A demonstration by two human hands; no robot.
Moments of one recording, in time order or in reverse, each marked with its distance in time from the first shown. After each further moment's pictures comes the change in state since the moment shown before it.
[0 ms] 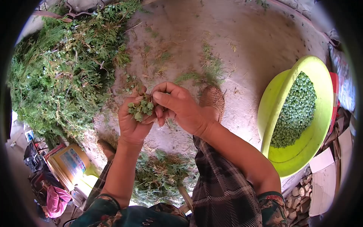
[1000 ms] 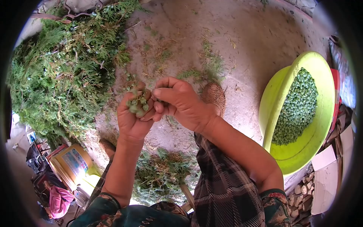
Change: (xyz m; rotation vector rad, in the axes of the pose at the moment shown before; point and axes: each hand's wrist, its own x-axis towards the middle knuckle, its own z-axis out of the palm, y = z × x) left_hand -0.002 0.005 0.020 -0.150 0.024 -0.037; right_hand -0.001 -0.009 0.001 0.034 0.019 0.009
